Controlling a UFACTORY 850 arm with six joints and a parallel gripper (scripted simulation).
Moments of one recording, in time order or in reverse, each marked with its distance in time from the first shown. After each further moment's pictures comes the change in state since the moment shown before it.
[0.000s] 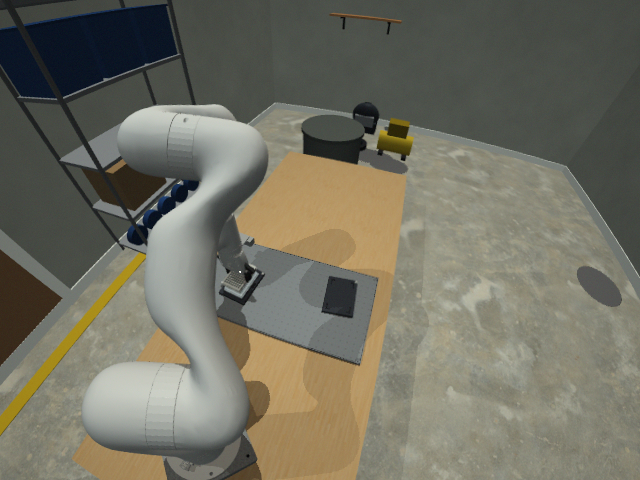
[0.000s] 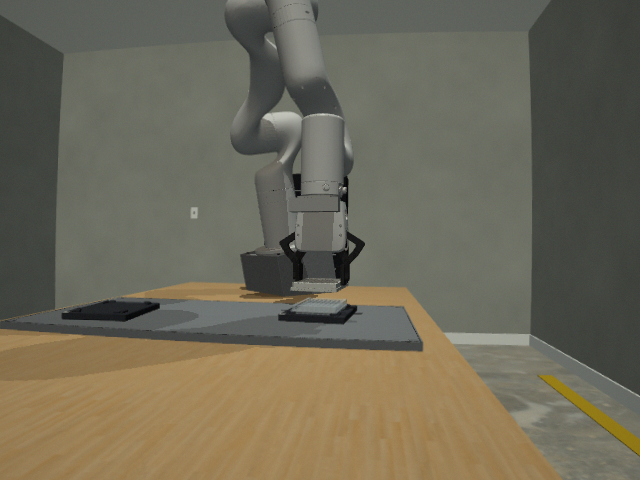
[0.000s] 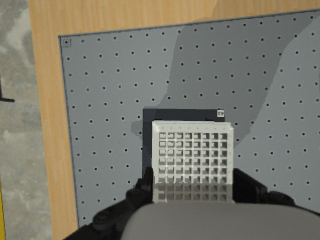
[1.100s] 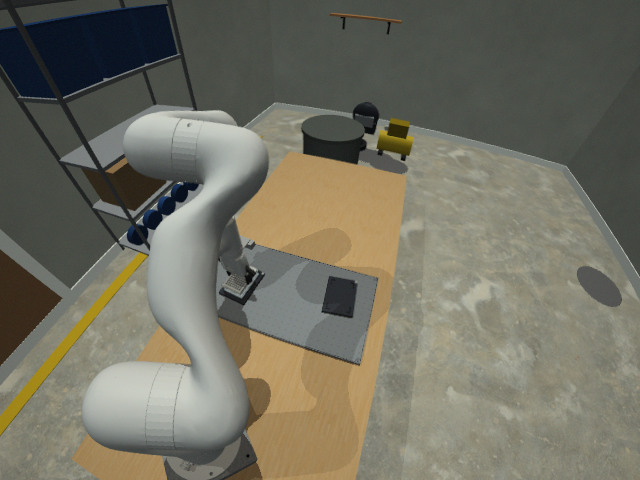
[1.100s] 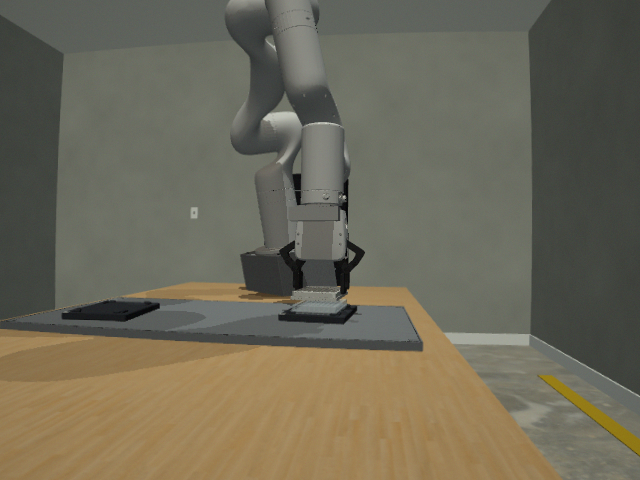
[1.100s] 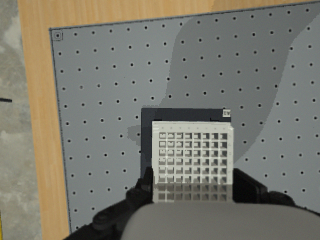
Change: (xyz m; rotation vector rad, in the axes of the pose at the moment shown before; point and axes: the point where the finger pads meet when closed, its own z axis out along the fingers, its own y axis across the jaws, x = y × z) arm 0.000 0.000 0.017 0.000 0.002 0.000
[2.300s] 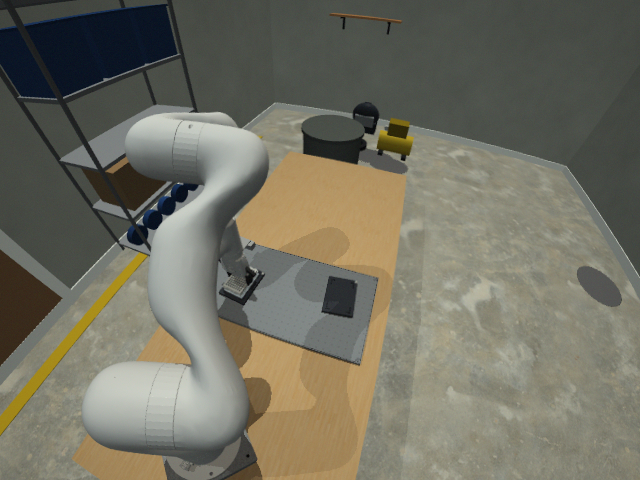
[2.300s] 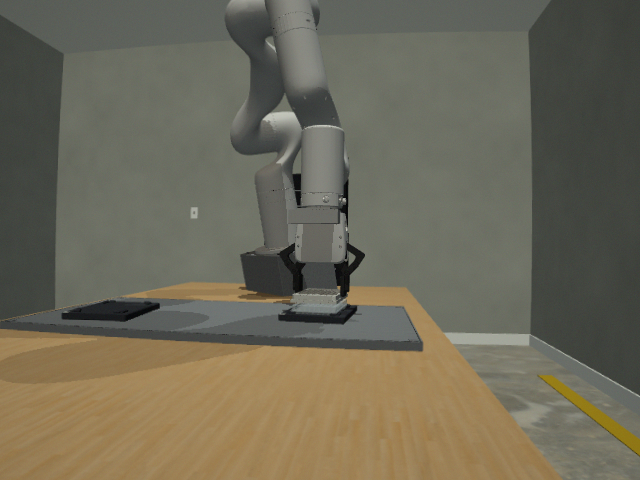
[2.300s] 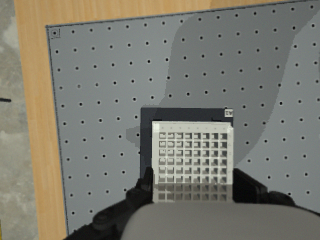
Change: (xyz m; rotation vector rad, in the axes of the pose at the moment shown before) arm 0.000 0.000 0.005 0.000 0.000 0.000
